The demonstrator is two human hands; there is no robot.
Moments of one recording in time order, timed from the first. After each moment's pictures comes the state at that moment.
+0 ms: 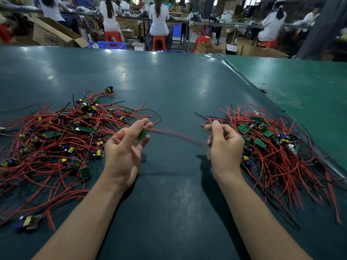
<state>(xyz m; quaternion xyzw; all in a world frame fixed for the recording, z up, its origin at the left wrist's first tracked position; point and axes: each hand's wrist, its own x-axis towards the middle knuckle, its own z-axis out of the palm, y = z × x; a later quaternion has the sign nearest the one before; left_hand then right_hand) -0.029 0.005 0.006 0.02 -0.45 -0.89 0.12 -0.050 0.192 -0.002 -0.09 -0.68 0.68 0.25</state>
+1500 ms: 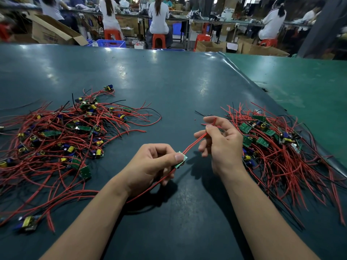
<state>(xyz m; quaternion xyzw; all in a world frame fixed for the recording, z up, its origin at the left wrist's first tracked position) -0.015 0.016 -0.003 -0.12 -0.63 -0.75 -0.14 -0.052 0.191 0.001 -0.01 -0.62 0.77 0.14</state>
